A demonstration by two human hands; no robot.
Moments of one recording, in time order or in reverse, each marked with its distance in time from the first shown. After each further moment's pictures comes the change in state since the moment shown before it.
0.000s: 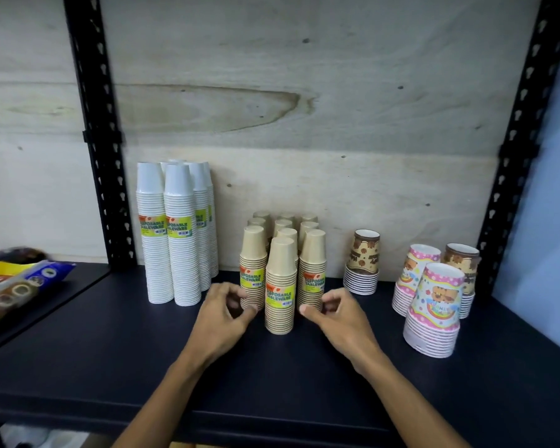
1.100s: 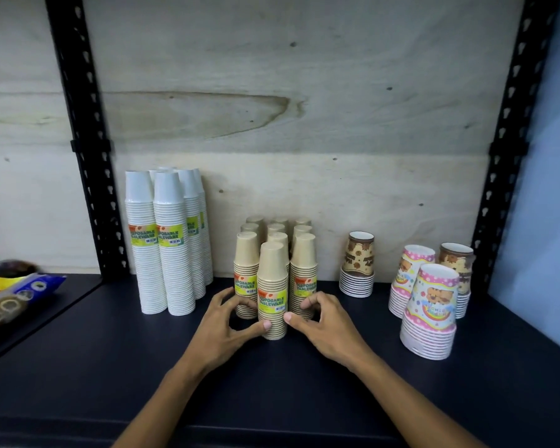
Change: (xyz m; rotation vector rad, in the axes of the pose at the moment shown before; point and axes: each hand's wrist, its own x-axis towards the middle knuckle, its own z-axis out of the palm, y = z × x) left_hand 0.003 -0.003 0.001 0.090 -0.232 0.035; right_hand 0.007 -0.001 0.004 -0.179 -0.108 -0.191
